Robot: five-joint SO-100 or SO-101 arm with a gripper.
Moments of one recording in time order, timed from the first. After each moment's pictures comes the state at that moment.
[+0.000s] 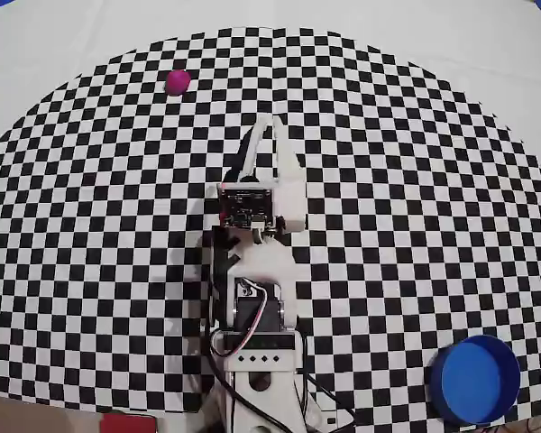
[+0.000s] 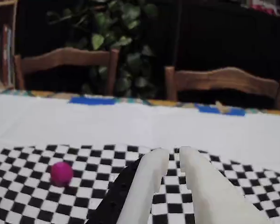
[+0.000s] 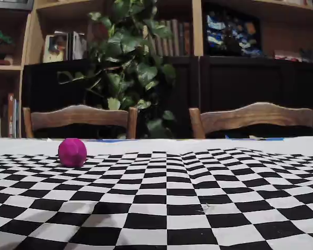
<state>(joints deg) 1.8 185.4 177.9 1.9 -98.5</state>
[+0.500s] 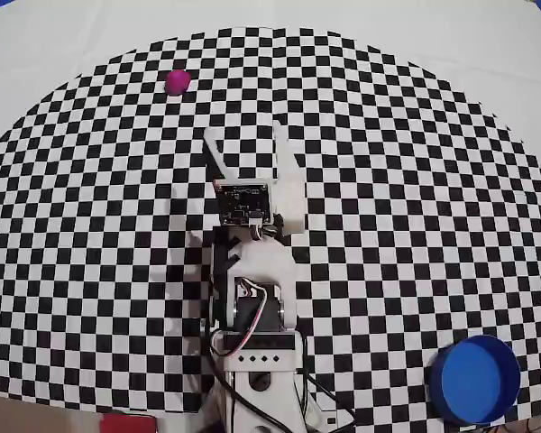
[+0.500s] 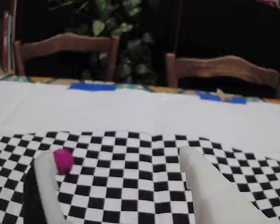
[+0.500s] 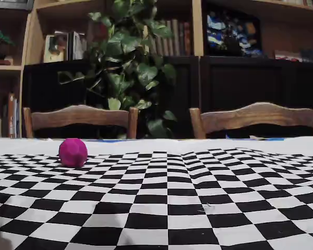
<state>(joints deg) 1.6 185.4 177.9 4.8 -97.1</state>
